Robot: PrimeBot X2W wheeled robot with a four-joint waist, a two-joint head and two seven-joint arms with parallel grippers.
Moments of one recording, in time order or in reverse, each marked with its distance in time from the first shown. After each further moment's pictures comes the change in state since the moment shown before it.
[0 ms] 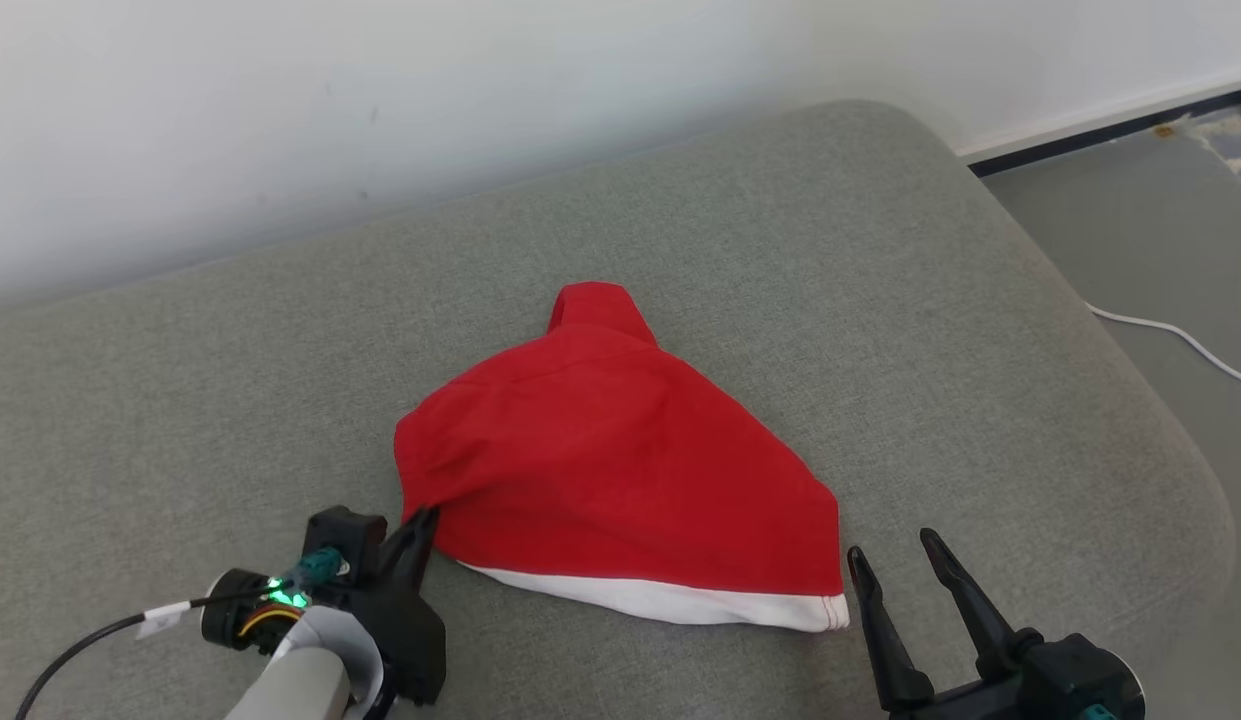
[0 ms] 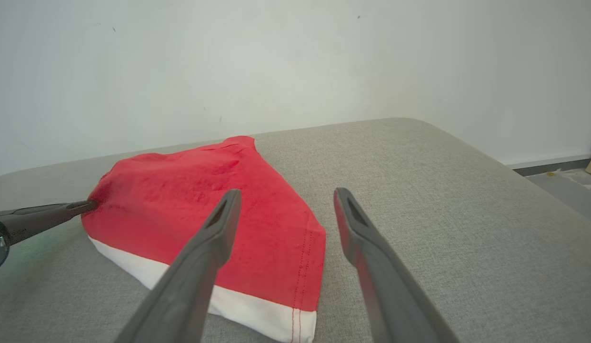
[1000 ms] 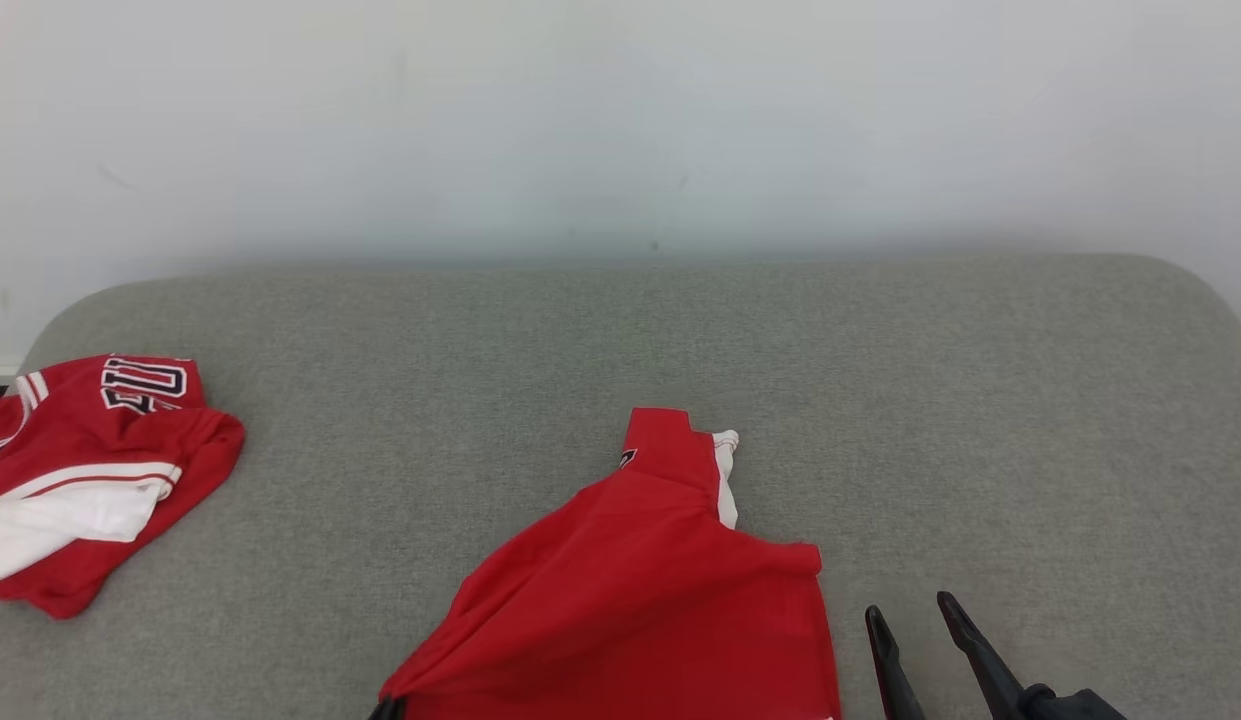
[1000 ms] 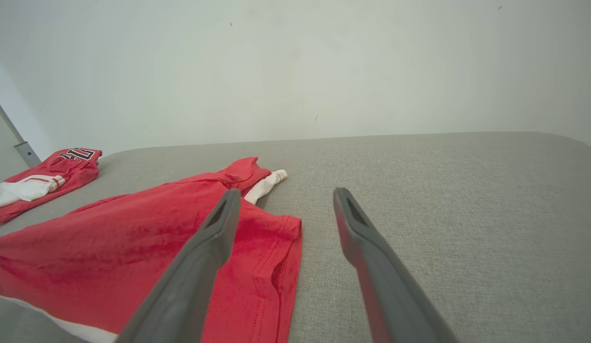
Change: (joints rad) left arm 0.565 0.160 0.133 -0.712 0.053 0.236 0.121; right arm 0.091 0.016 -0.023 0.007 0.007 0.000 0.000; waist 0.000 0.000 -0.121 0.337
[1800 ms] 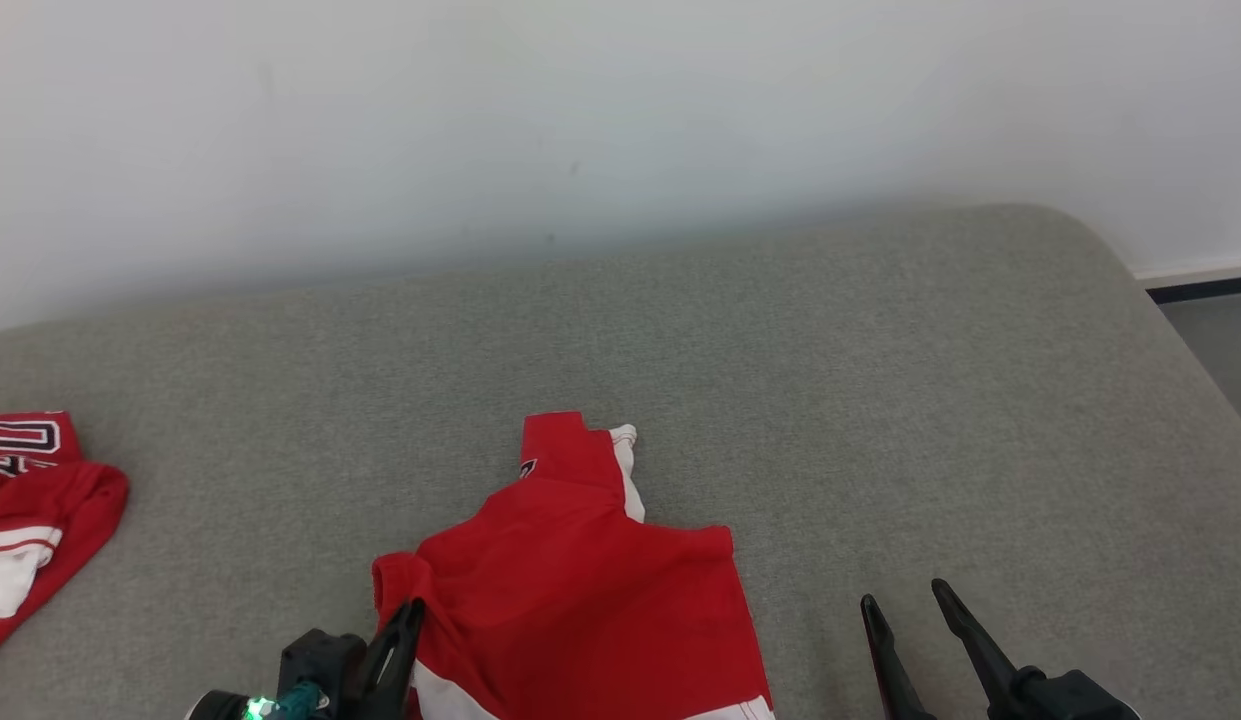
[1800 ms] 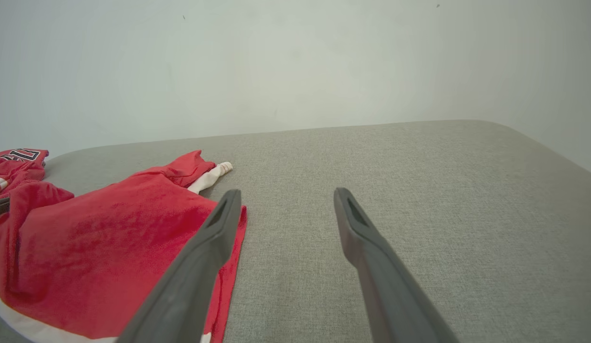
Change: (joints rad) left arm -0.201 -0.057 -0.031 0.203 -0.013 -0.075 -0.042; right arm -0.043 -0.019 0.010 0.050 -0.007 0.000 0.000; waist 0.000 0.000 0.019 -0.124
